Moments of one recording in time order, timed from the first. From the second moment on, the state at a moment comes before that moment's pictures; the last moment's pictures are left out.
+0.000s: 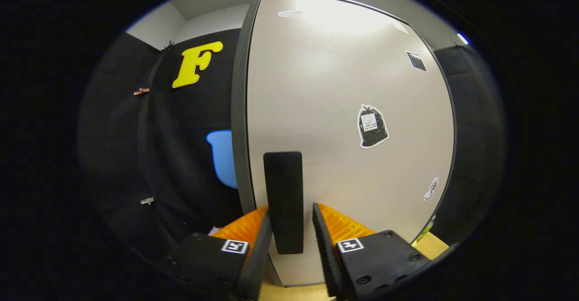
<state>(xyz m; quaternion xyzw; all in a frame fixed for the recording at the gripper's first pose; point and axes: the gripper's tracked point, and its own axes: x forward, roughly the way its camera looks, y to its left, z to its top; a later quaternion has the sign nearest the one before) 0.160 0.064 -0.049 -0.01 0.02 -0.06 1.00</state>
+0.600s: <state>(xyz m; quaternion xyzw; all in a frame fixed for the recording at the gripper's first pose) 0.153 0.066 -0.051 -0.02 0.04 -0.06 1.00</state>
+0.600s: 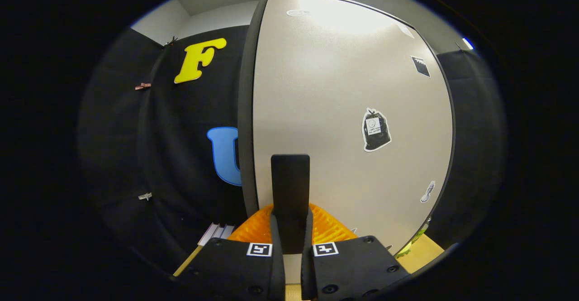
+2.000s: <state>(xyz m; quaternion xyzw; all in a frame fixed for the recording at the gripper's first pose) -0.101 -0.078 -0.022 0.00 0.06 0.09 0.99</state>
